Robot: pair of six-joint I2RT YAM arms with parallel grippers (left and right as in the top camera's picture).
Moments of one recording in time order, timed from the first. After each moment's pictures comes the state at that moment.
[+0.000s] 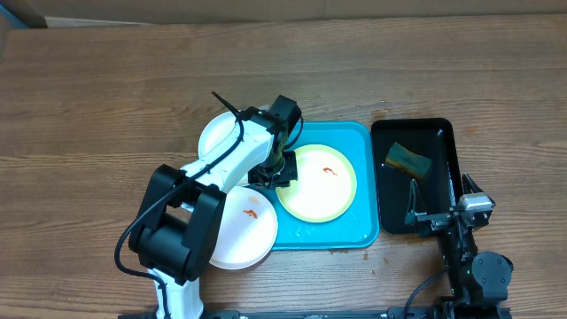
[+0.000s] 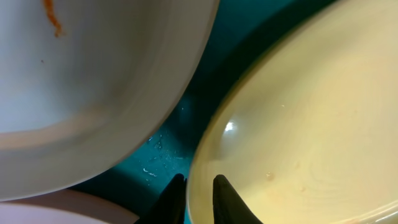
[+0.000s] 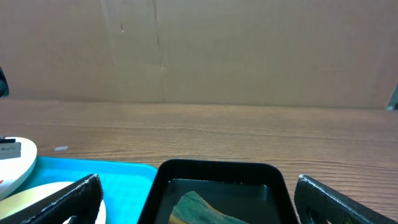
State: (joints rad) left arm -0.49 1.98 1.36 -0.97 0.12 -0.57; right arm 0.01 0.01 0.02 -0.03 -0.11 0.02
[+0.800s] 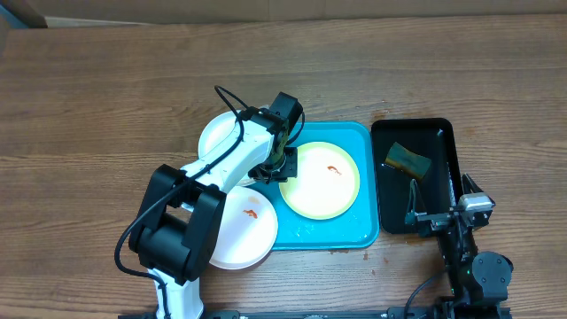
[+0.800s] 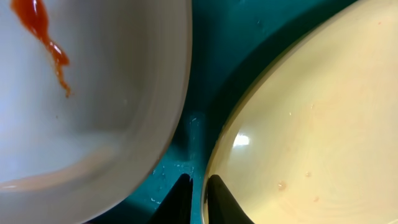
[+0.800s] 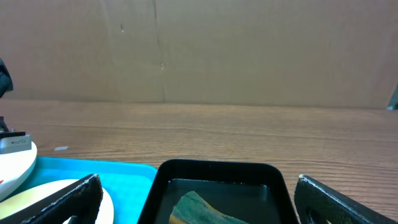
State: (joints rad) left arm -0.49 1.98 1.36 -0.92 0.07 -0.47; right arm 0.01 0.01 0.02 -0.03 -0.11 0.02
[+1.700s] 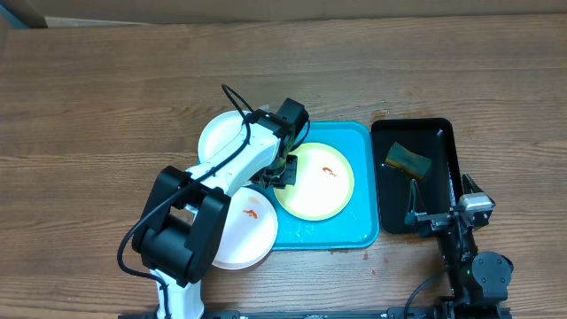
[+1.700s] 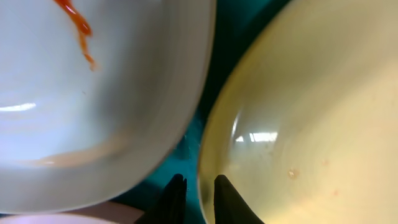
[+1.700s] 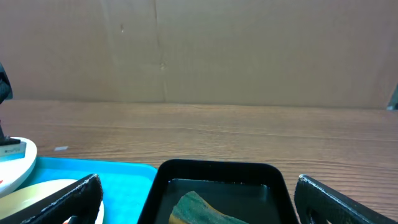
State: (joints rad) left arm -0.52 1.98 1.36 -0.98 -0.02 -0.44; right arm 0.01 0.01 0.02 -0.03 -0.11 0.02
